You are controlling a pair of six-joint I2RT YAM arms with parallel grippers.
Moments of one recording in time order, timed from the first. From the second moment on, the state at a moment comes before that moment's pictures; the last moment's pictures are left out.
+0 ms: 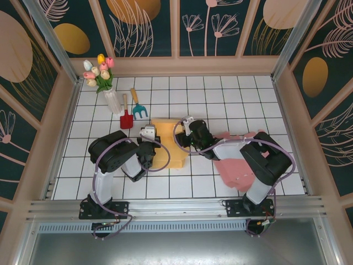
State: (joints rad) left arm -0.77 2.03 0.41 1.52 -0.67 -0.08; right arm 0.76 1.70 0.72 0.39 0.02 0.25
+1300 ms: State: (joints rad) left arm -0.81 2.07 0.44 1.53 -0.66 0.07; right arm 0.83 1.75 0.70 0.43 0.39 0.35
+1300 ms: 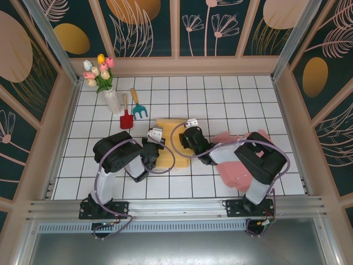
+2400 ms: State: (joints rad) left arm -0.85 2.10 0.48 1.53 -0.65 0.07; right arm 0.89 1.67 0.64 0.36 0.53 0.54
